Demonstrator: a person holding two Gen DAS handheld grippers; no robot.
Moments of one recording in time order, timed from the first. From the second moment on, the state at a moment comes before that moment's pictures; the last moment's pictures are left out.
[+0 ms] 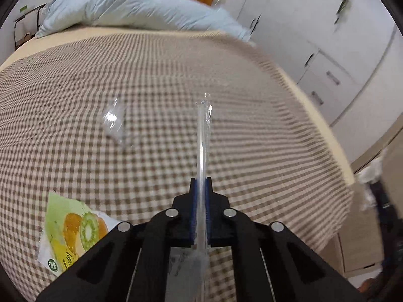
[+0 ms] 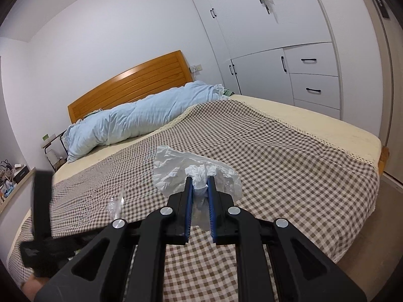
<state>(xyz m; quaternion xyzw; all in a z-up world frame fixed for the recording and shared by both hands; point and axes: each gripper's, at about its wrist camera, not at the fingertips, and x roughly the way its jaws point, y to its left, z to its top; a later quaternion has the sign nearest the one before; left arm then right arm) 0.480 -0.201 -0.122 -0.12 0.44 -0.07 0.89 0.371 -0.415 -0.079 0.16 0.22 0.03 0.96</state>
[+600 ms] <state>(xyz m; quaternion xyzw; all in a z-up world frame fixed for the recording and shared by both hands) 0.478 -0.201 -0.079 -0.16 0.36 -0.13 0.91 0.371 -0.422 -0.082 0.17 0.22 0.03 0.96</state>
